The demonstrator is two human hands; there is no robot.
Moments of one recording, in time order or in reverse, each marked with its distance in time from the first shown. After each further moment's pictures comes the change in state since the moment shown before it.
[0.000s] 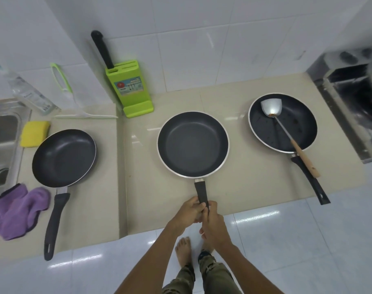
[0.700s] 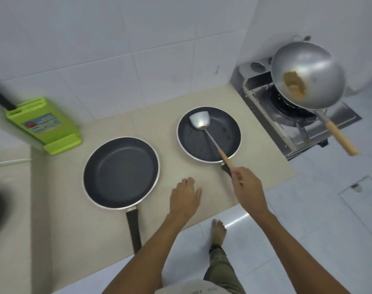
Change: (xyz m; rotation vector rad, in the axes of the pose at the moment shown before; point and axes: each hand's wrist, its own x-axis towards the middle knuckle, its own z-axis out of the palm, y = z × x) left_hand 0.083 0.117 0.193 1.017 0.343 0.507; right_hand 0.038 0.053 -0.332 -0.148 0.605 -0.277
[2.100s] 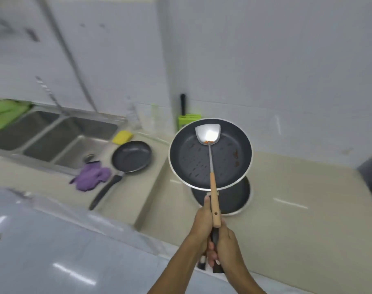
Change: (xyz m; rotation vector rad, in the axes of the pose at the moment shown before) left_hand -0.158 -0.041 -0.133 -1.351 0.479 -0.638; right_hand -0.164 -0.217 0.068 0.656 -0.872 0.188
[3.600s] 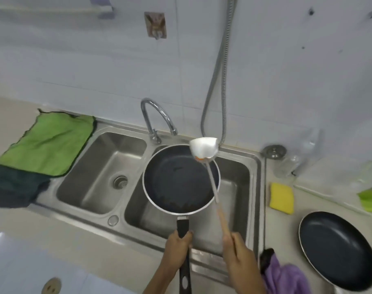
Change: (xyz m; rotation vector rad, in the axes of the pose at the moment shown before) left_hand 0.330 0.197 -0.797 0.357 0.205 -0.064; right_hand 0.267 -0.100 0.731 -0.649 0.183 -0.204
